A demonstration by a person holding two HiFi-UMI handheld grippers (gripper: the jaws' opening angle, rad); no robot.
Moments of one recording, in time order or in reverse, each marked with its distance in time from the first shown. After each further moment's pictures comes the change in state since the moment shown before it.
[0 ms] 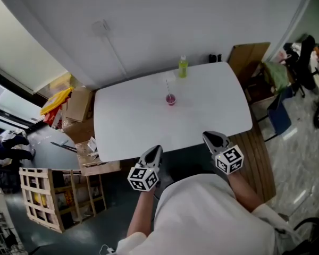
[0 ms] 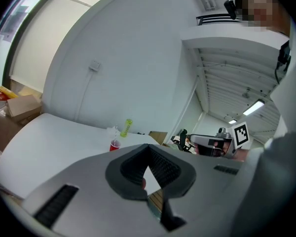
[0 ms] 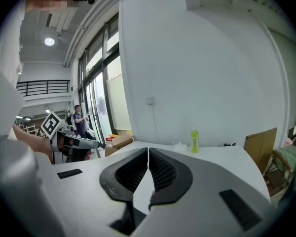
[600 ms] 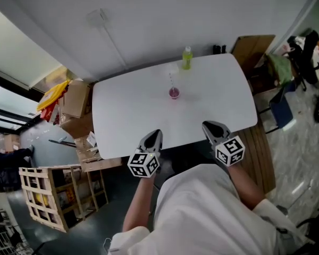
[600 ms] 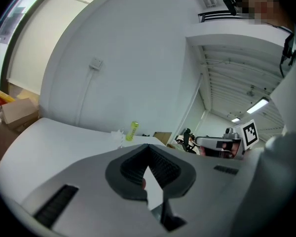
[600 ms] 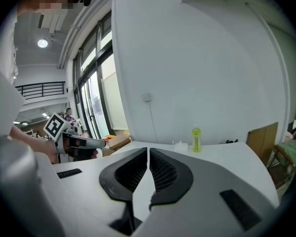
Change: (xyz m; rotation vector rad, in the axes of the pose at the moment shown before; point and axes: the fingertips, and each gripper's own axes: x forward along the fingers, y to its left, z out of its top) left arm 0.047 0.045 0.034 0.017 0.007 0.024; right arm 0.051 -0.012 0.009 0.045 0.033 -0.015
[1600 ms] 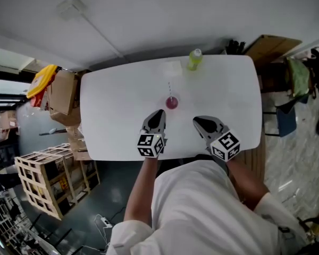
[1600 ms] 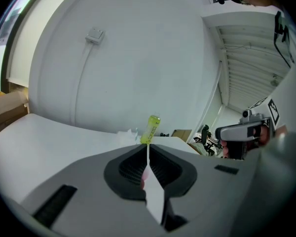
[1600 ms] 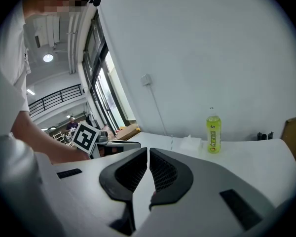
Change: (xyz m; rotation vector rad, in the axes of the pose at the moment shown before) left arm 0.209 0.083 -0.008 -0.012 0.049 0.159; right arm 0.140 -0.095 -0.004 0.046 0.174 0.299
